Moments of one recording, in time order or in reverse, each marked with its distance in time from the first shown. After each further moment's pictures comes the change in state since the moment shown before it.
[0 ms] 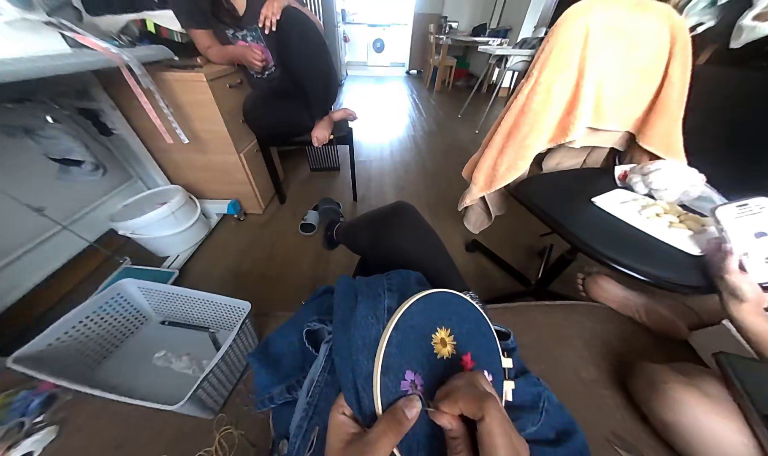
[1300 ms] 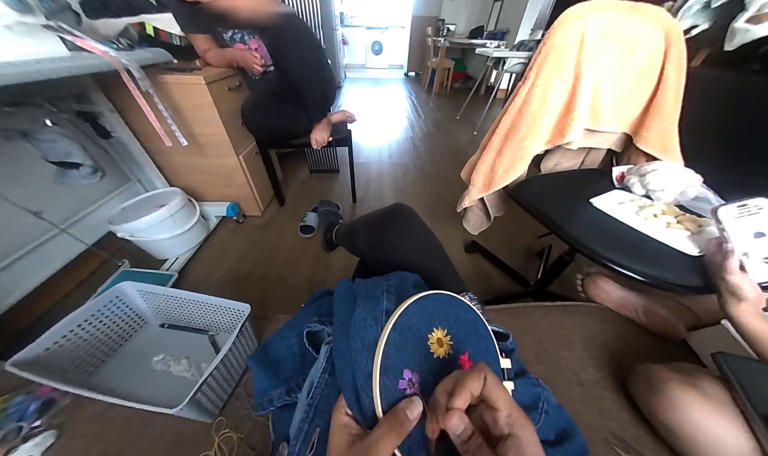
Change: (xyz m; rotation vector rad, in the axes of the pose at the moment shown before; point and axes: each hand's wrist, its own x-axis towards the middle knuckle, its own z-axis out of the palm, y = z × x) left_hand 0.001 -0.002 -0.002 0.000 -0.015 -0.012; right_hand 0.009 -0.021 -0.012 0.733 -0.060 0.463
